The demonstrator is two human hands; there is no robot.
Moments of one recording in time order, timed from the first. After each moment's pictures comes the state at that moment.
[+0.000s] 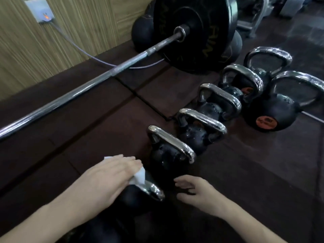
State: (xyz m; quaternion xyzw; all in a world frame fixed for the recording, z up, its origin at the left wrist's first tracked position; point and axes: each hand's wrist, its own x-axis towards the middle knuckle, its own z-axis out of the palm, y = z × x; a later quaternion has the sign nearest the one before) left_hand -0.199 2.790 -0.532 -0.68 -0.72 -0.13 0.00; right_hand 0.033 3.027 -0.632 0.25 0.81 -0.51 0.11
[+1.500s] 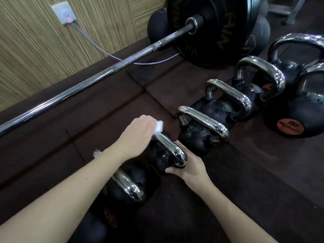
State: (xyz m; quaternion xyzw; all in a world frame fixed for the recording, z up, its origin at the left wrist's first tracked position) left_hand -0.207 2.947 -0.548 -0.52 -0.85 -0.02 0.02; right_hand -0.023 3.072 -0.666 0.25 0.80 -0.54 -0.10
